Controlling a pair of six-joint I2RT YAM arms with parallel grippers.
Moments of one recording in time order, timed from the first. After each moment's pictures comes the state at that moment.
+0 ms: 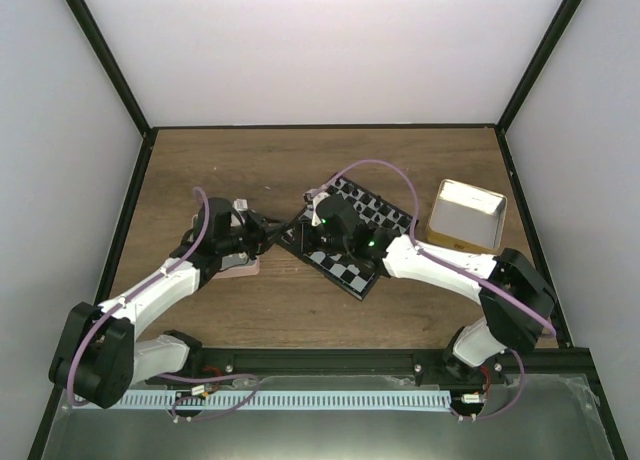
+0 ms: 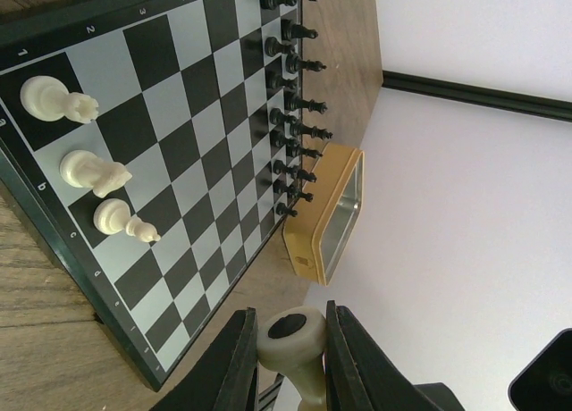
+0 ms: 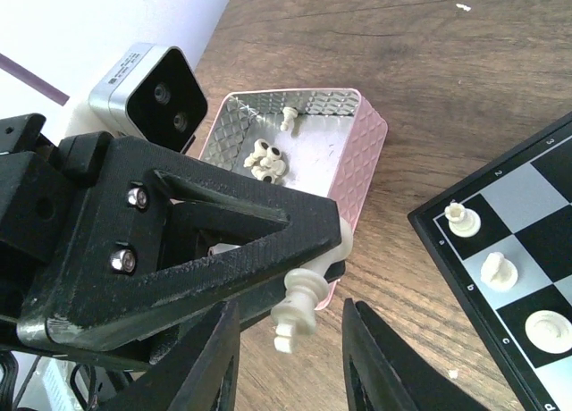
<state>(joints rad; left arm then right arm) -0.39 1.19 0.57 0.12 0.52 -1.44 0.93 1.52 1.01 0.00 -0.09 0.72</state>
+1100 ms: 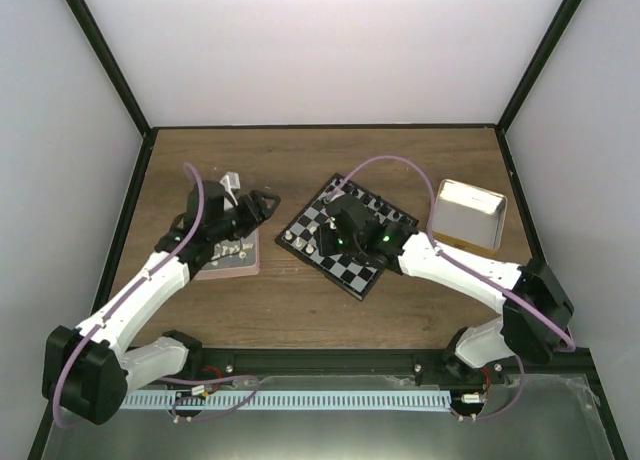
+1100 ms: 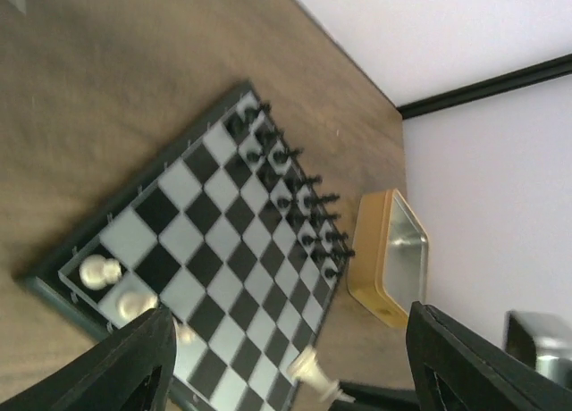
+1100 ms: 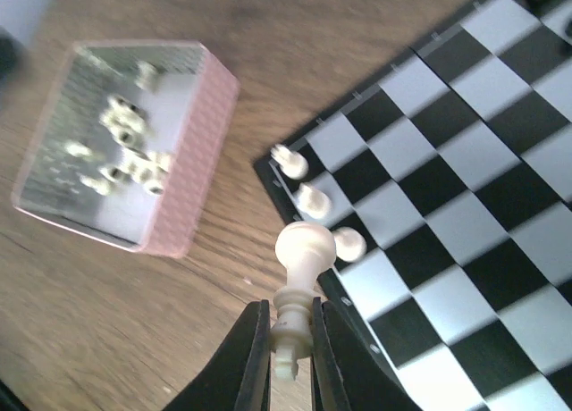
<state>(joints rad) -0.39 1.10 0.72 -0.12 0.34 -1.03 0.90 1.43 1.03 -0.31 0.05 0.60</state>
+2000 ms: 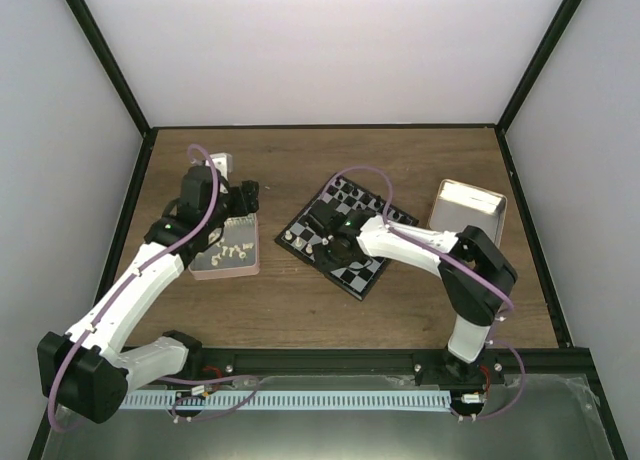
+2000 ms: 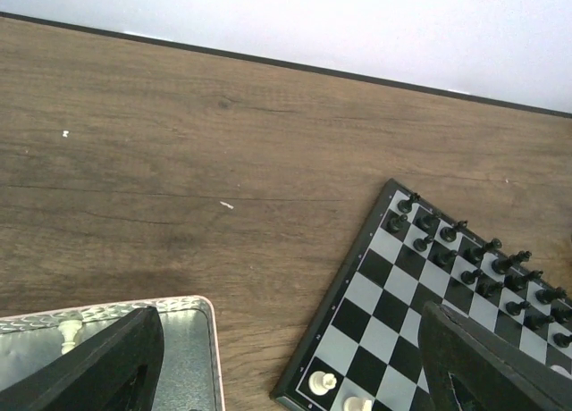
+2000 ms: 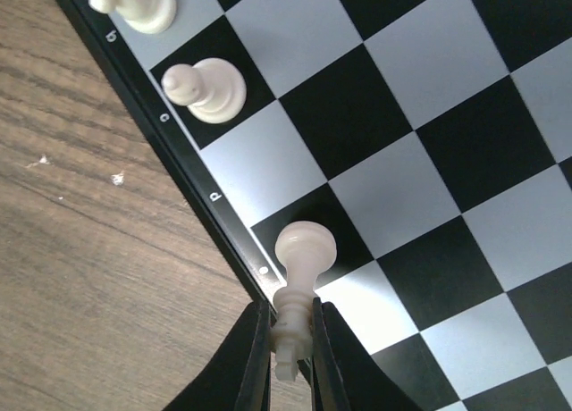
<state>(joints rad) -0.39 1.11 0.96 -0.38 -0.09 -0.40 0.88 1.75 1.21 -0.72 0.02 0.51</state>
